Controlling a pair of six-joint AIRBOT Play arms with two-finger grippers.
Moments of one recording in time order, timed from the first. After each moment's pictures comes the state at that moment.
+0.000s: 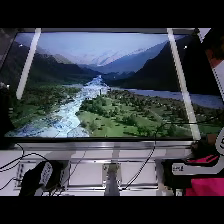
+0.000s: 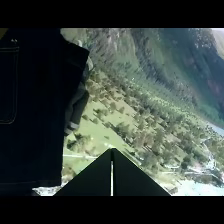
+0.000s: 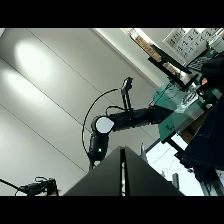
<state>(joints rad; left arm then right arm) 0.49 -0.75 1.35 1.63 -1.24 -1.62 -0.19 -1.49 2.08 0.20 1.55 1.42</state>
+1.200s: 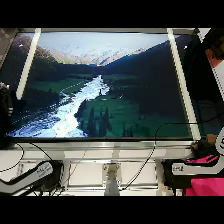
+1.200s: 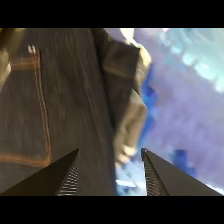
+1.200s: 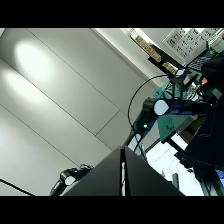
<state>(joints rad) 0.49 -1.22 1.35 1.95 -0.97 -1.62 -0.19 -1.49 2.08 0.20 1.55 1.42</state>
